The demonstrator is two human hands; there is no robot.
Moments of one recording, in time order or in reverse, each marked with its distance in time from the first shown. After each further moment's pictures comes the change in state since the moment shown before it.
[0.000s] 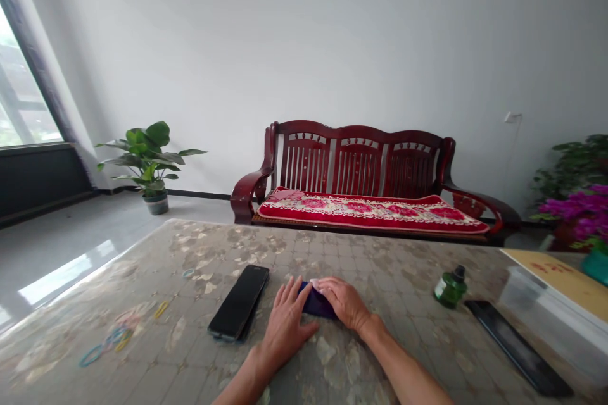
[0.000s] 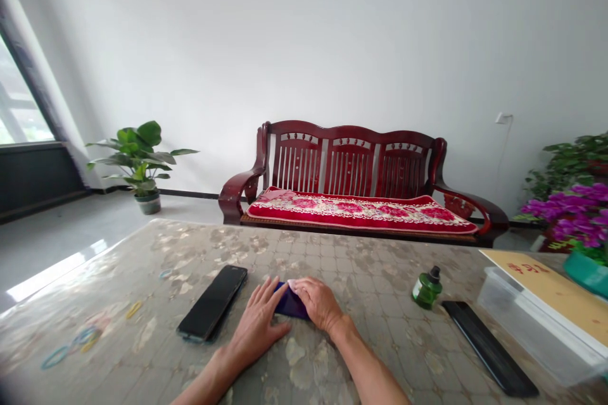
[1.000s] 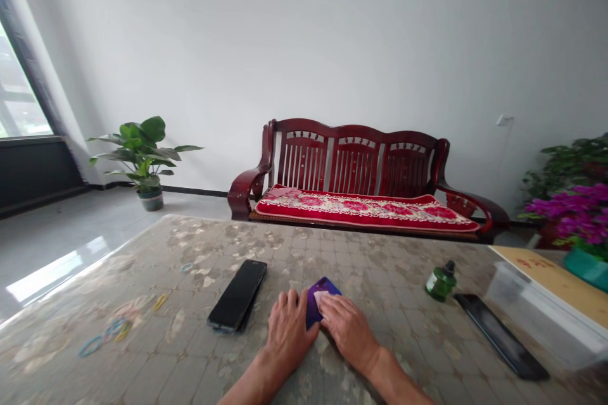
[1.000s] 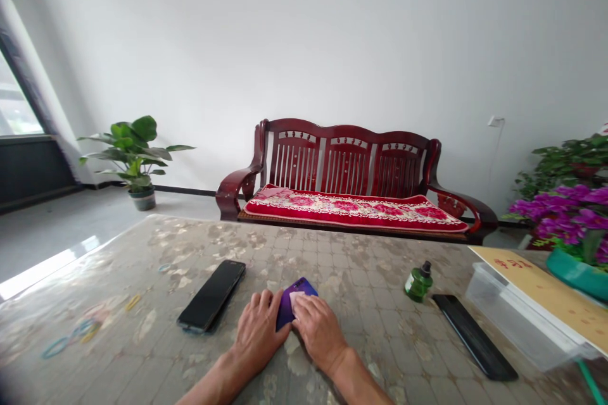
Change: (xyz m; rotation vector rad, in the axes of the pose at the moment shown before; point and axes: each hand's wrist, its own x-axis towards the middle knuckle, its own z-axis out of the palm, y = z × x) left_hand -0.020 0.035 0.000 0.163 0.006 -0.146; right_hand -0.063 -0.021 0.013 -0.478 0.009 -0.148
